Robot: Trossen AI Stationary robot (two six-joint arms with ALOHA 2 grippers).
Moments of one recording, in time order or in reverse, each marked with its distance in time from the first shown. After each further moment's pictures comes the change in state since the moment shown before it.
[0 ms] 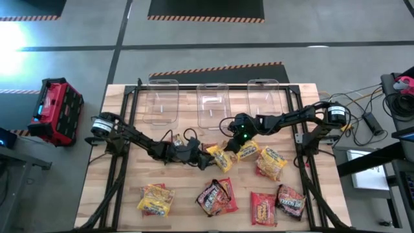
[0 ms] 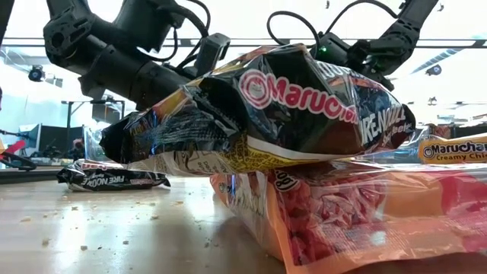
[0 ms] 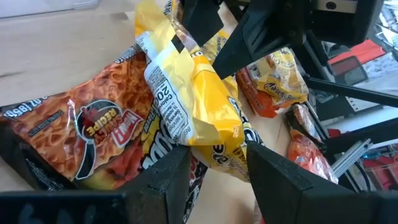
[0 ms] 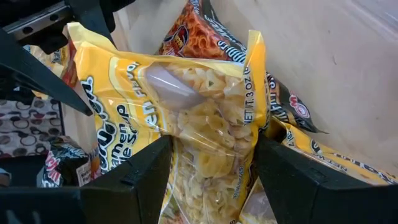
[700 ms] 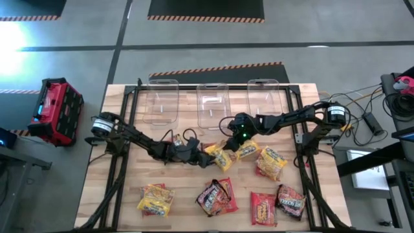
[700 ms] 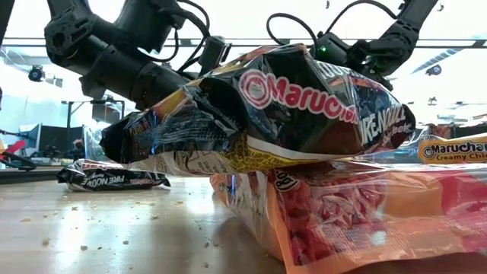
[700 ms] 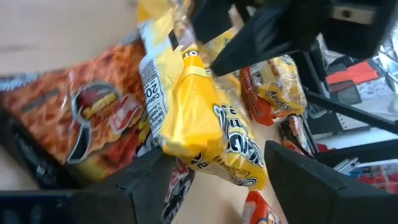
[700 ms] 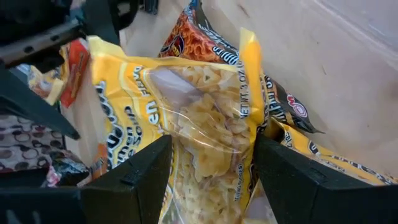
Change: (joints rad) left arm 0.006 0.000 0.002 -0.018 0.005 -0.147; right arm 0.002 0.004 0.001 0.021 0.022 0.047
